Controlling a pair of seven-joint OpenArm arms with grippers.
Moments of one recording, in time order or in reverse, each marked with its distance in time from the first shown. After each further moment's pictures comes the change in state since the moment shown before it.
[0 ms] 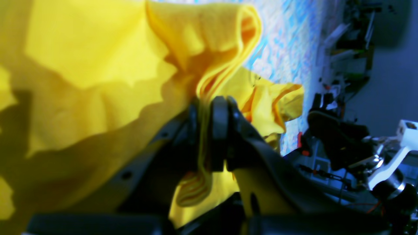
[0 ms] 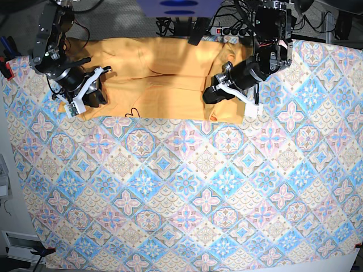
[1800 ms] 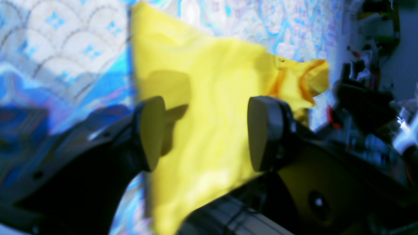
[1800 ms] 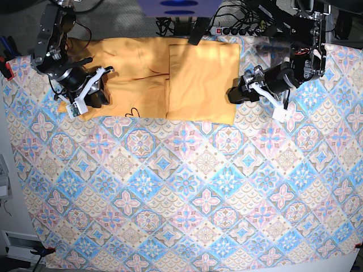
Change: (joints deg) left arm -0.8 -15.3 -2.0 -3.6 -6.7 -2.8 4.5; right arm 0.2 -0.5 -0.3 0.0 0.0 0.0 0.0
